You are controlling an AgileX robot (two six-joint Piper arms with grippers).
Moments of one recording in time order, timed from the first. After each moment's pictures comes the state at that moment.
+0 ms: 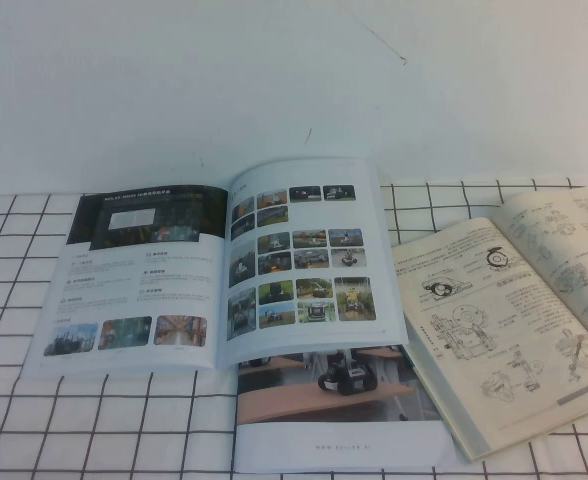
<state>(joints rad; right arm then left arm) -0.11 -0.01 0.03 0.23 0.45 -0.22 0.08 -0.01 0.02 -0.21 0.39 0.05</state>
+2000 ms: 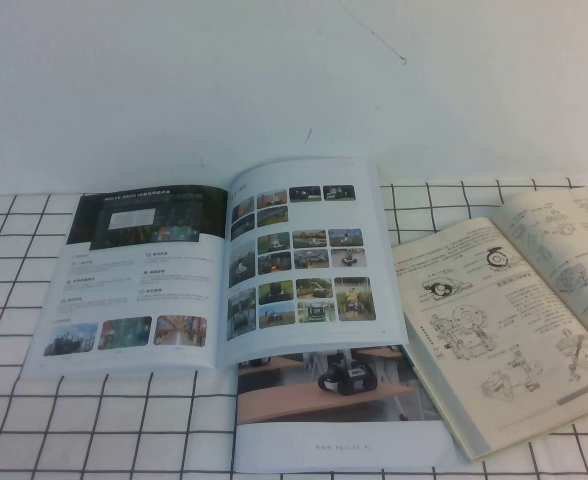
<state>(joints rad) -0.11 -0.01 0.03 0.34 0.11 -0.21 0.08 -0.01 0.03 -0.49 0.15 0.14</state>
